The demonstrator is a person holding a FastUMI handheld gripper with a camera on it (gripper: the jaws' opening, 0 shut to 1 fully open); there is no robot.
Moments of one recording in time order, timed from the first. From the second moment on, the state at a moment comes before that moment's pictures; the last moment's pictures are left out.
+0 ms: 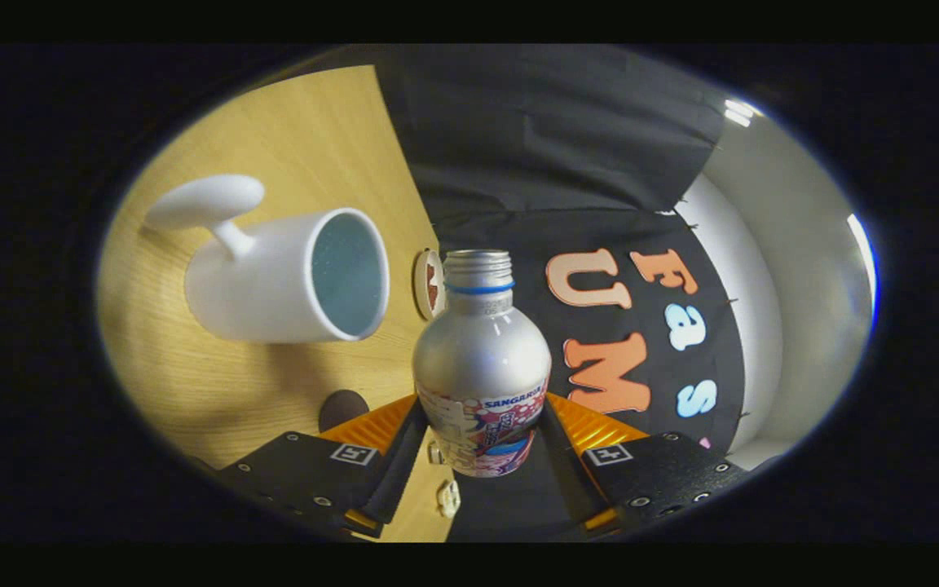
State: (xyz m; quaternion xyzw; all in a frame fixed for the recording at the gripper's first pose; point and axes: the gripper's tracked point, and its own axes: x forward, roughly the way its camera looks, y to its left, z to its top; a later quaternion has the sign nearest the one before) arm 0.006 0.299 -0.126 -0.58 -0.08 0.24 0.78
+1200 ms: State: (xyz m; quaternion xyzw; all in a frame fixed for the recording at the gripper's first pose) arm 0.088 0.249 -0.141 0.02 0.14 0.22 0.96
